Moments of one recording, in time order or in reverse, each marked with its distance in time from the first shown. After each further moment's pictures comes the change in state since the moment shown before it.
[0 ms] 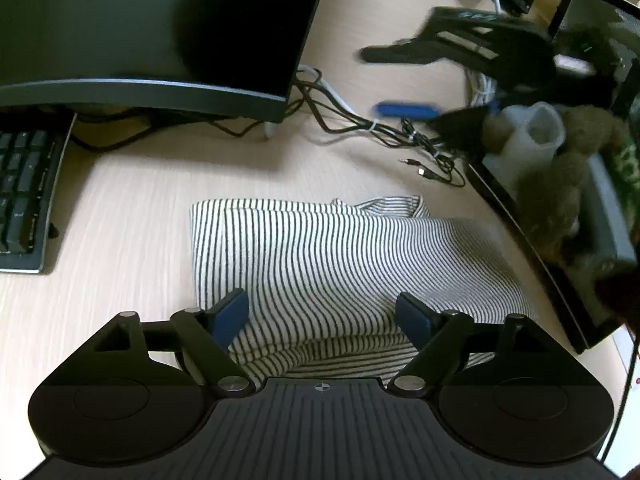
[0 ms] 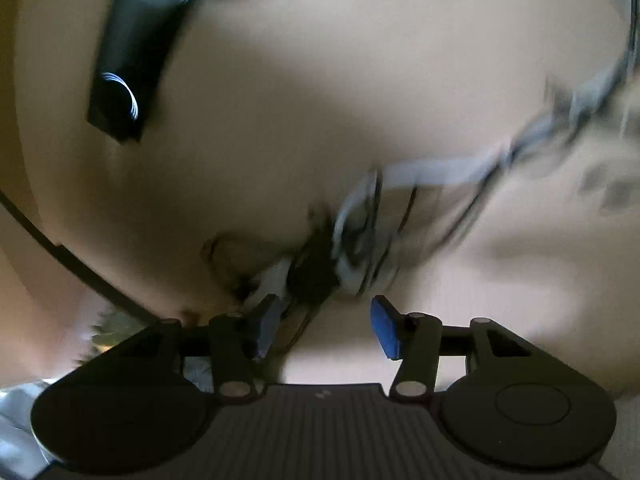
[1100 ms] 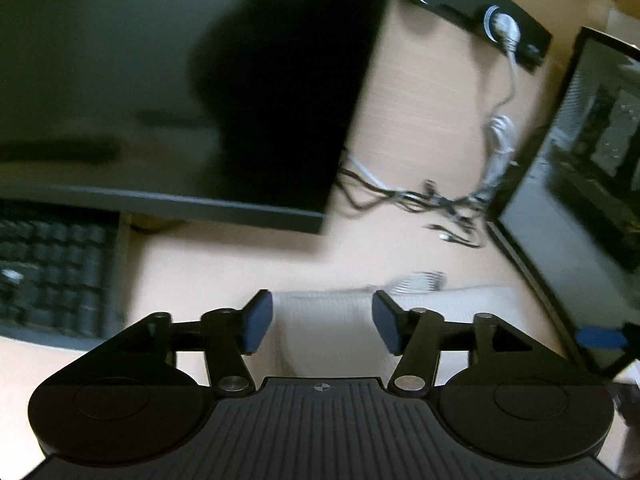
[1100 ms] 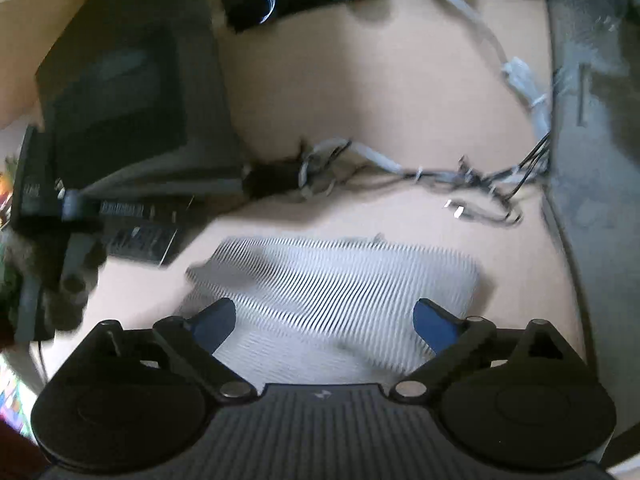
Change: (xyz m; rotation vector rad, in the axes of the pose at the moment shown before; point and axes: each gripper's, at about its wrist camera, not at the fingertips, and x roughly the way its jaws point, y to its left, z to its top) left arm -0.023 0.002 0.037 0.004 -0.101 0.048; right arm -0.146 0.027 -0.130 -0.469 -0.047 -0.235
